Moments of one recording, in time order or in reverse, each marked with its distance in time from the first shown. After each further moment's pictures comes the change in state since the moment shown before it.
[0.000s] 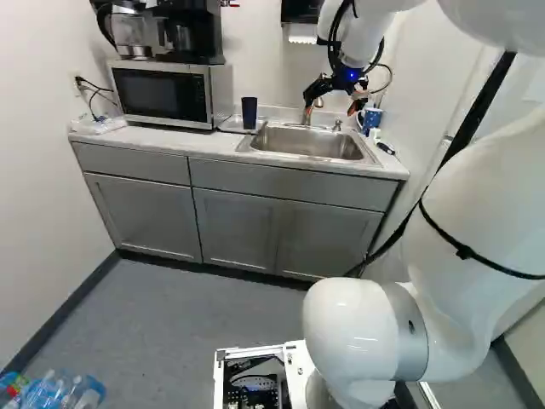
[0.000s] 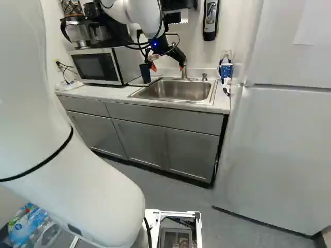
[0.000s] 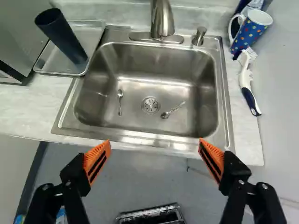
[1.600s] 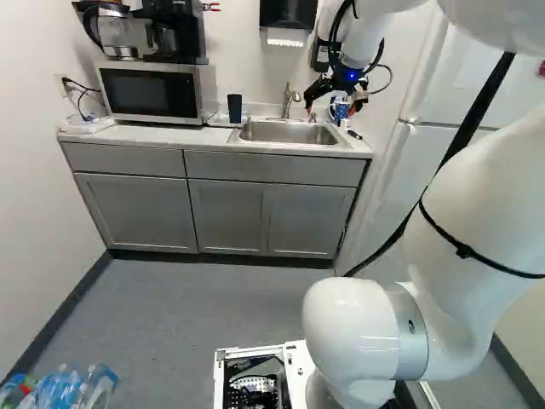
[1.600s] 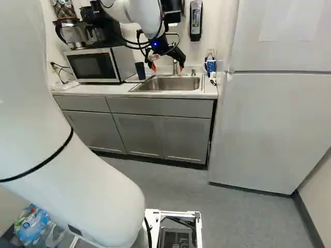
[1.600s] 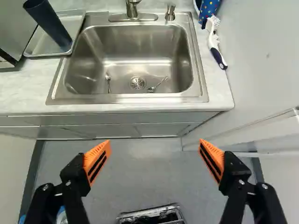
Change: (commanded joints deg) arm 0.0 0.0 0.0 0.0 0.0 0.0
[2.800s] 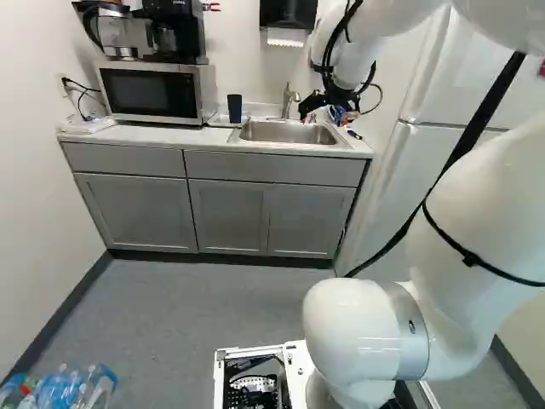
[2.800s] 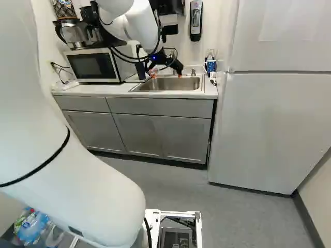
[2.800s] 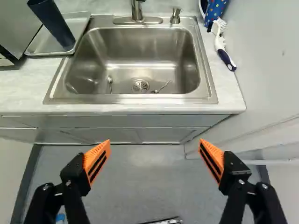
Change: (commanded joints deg) arm 1.6 1.7 9.4 -0.1 12.3 0.3
